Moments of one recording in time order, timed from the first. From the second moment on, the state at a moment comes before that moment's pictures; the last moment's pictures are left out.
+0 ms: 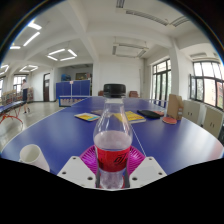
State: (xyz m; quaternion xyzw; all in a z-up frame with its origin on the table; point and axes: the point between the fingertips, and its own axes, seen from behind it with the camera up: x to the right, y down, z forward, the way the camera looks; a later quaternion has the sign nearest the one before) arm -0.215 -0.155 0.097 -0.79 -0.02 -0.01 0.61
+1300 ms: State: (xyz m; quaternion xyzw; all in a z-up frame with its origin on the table) arm -0.285 -0.608 0.219 -0.84 0.01 -0.08 0.53
